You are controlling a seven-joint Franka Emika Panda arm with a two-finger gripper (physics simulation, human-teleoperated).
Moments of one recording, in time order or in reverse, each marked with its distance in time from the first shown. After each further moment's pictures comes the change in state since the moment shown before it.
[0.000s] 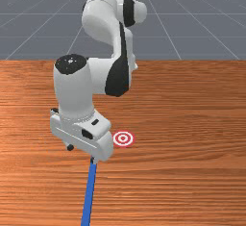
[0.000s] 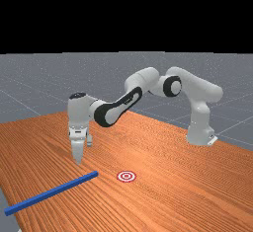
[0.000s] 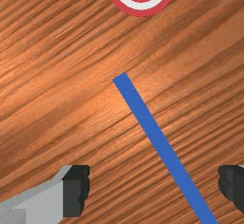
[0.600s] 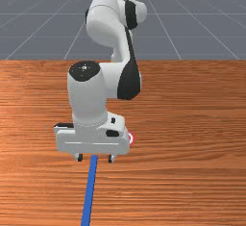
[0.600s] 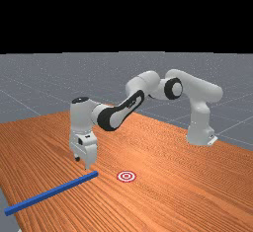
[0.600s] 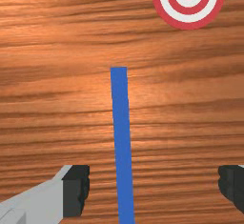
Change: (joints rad) arm 0.007 0.053 0.085 0.055 -0.053 -0.009 -0.449
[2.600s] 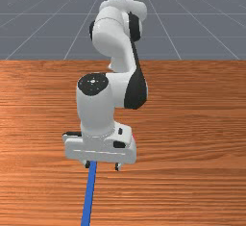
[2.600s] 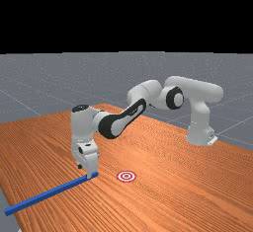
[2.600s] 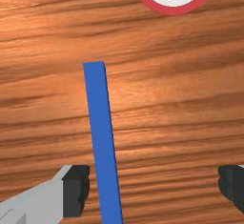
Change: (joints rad) arm 0.050 0.150 -0.018 0.213 0.018 -0.083 0.066
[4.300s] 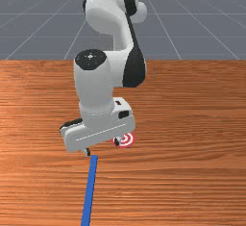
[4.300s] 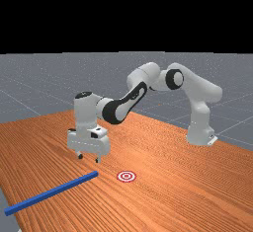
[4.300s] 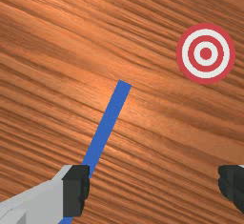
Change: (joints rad) arm -0.091 -0.287 0.097 -0.407 -0.059 0.073 -0.494
